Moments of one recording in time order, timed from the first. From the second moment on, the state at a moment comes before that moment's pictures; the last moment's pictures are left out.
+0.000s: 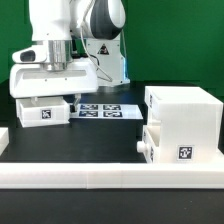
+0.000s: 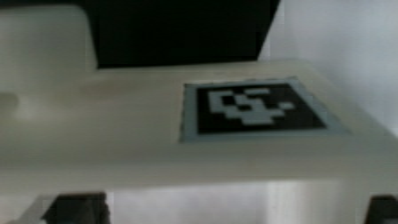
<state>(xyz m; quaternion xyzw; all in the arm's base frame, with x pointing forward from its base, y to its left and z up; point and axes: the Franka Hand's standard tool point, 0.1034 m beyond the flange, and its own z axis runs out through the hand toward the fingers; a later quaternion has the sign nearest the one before) 0.341 -0.129 0.005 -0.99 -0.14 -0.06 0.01</state>
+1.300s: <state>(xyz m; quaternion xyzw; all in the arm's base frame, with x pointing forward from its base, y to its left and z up) 0.405 -0.120 0.043 -0.98 -0.18 -0.08 0.01</state>
